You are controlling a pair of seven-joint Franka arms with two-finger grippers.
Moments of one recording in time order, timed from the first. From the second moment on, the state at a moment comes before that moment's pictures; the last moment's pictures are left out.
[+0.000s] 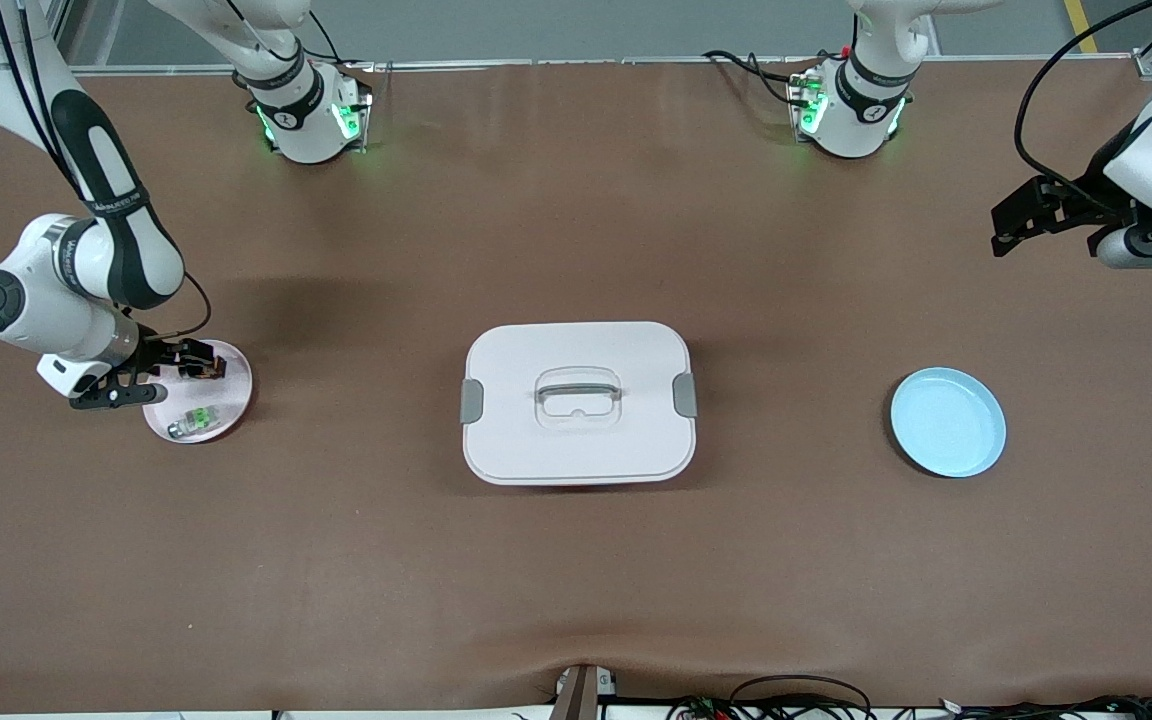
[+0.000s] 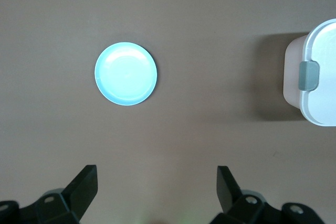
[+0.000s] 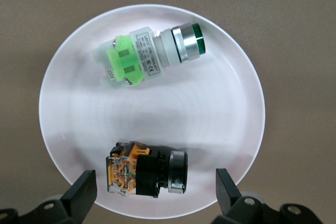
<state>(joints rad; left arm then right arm) 0.03 0.00 -0.17 -1.51 0.02 1.49 -0.11 -0.20 0.35 -0.05 -2.21 -0.02 2.46 -0.35</state>
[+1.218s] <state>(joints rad) 0.03 0.00 -0.17 -1.51 0.02 1.49 -0.11 -0.21 0.40 -0.05 -2.25 0.04 2.54 -0.34</state>
